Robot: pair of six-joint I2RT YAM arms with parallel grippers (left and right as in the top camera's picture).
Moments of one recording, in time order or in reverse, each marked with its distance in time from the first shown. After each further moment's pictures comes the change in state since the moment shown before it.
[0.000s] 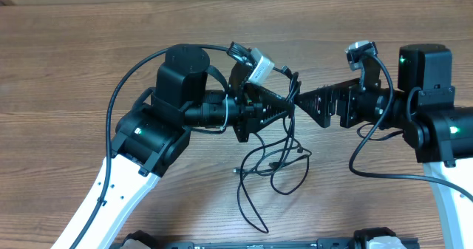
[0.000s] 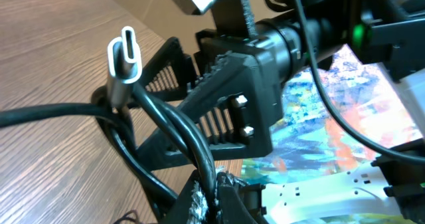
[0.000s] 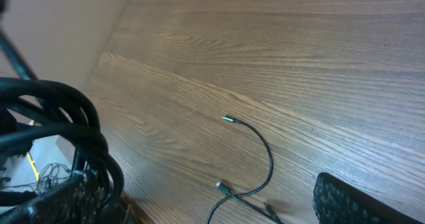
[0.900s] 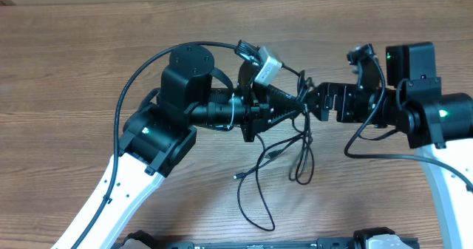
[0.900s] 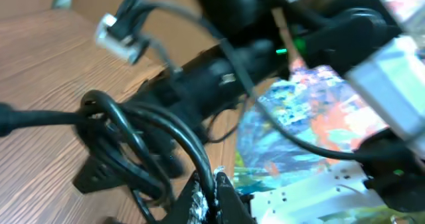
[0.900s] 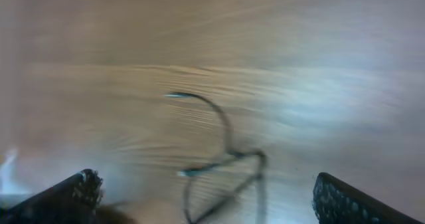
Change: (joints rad) left arm -0.028 0.009 -0.017 0.140 0.046 -0.027; right arm 0.011 0.077 0.018 -0.144 0.256 0.152
